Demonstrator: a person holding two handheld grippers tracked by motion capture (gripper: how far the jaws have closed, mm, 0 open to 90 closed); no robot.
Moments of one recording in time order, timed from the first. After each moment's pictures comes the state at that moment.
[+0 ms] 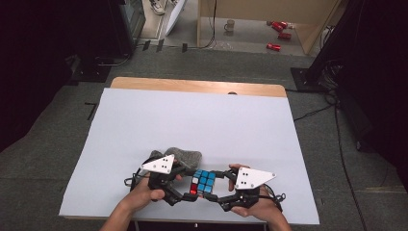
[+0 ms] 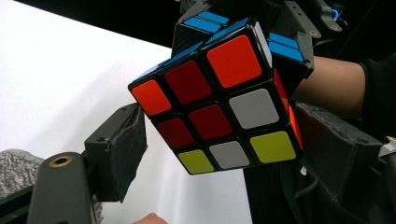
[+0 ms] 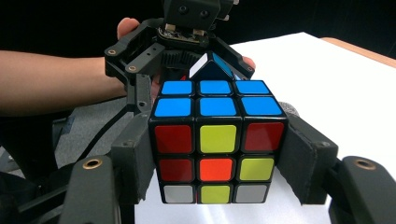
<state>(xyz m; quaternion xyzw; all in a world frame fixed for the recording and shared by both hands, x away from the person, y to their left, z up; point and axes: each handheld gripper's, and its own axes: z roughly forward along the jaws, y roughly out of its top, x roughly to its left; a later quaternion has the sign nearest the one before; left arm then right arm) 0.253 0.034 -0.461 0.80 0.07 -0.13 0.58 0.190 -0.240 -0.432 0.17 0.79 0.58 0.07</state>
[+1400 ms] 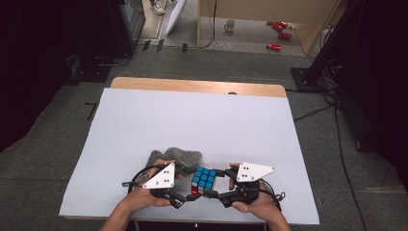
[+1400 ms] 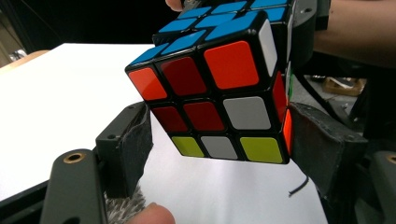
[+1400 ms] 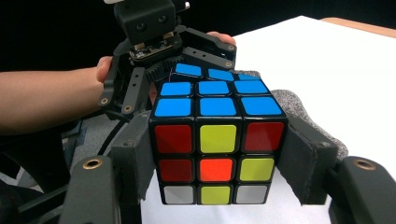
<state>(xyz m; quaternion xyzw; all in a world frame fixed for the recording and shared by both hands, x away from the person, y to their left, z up) 0.233 0.029 -0.466 0.82 0.01 0.05 0.57 0.200 -0.243 -0.436 0.22 0.78 0.58 0.03</state>
